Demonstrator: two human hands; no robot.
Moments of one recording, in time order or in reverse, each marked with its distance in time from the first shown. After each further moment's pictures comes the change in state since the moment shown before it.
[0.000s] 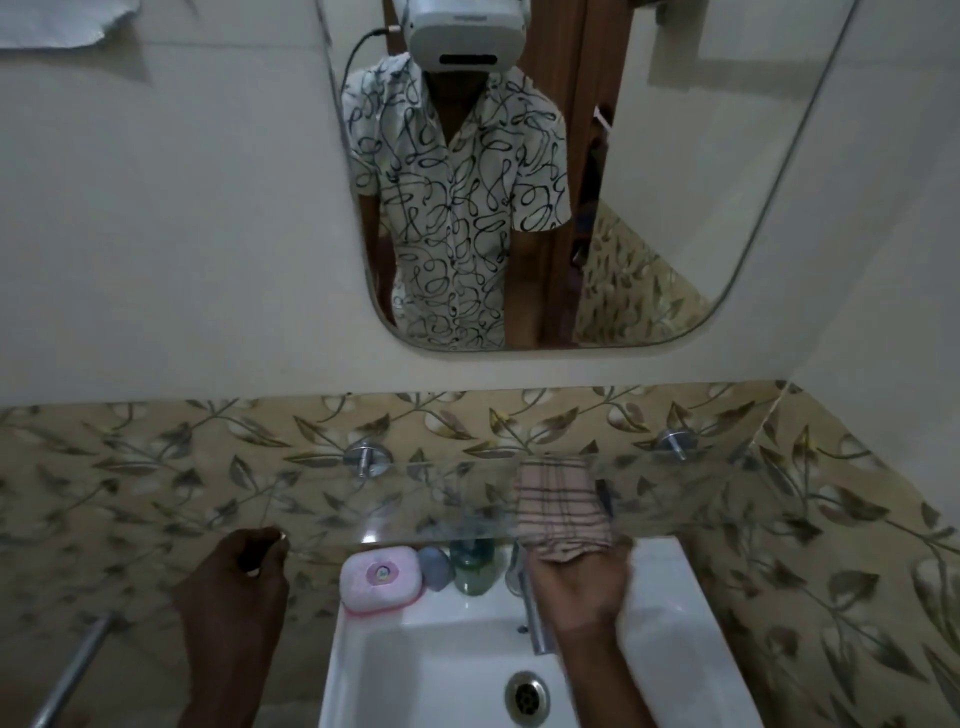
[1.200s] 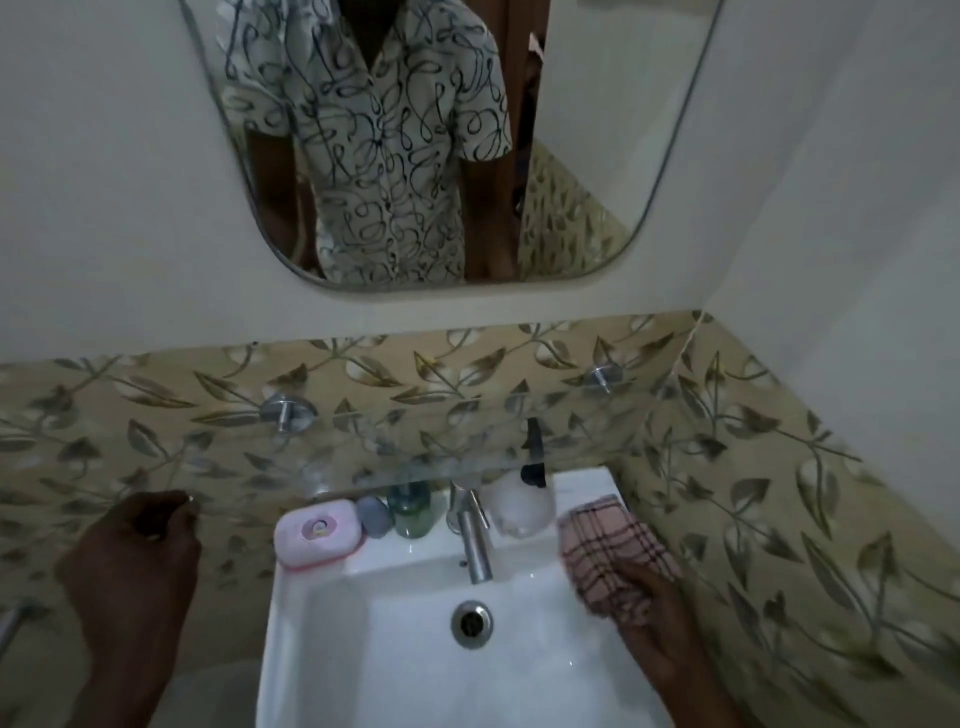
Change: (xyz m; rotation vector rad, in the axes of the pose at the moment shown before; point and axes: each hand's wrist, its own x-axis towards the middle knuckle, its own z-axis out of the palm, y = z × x) left_hand 0.004 -0.025 0.011 0.036 -0.050 -0.042; right_hand -0.074 -0.125 -0.113 -0.568 0.374 0.084
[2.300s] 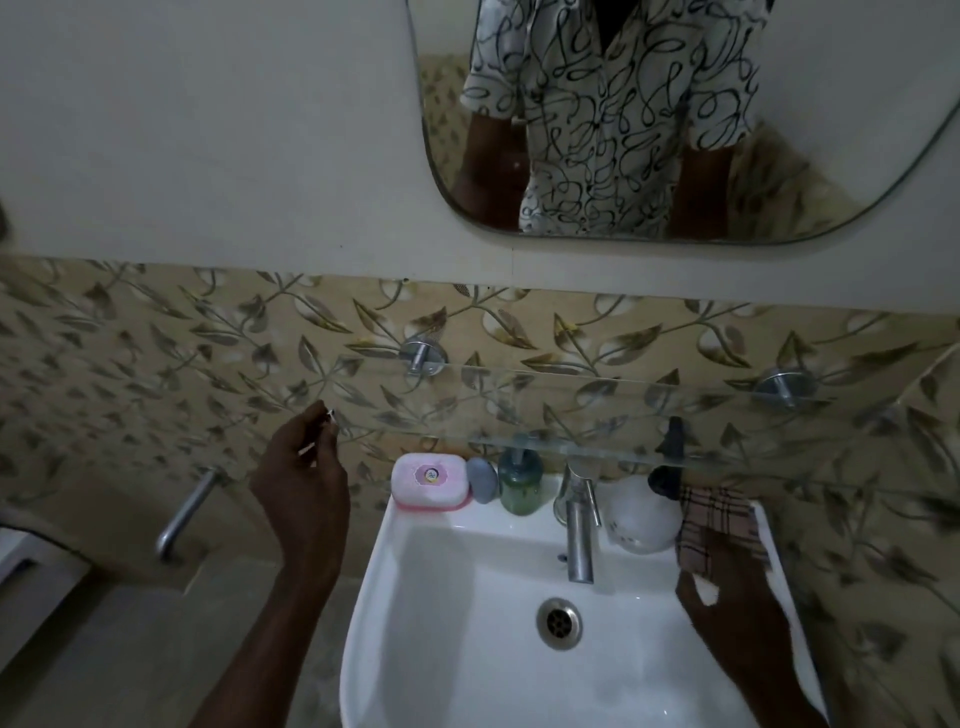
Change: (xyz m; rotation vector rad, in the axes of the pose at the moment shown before) left_hand -0.037 0.004 0.029 -0.295 0.368 0.133; right_hand 0.101 0.028 -0.018 -1.725 0.080 -0.979
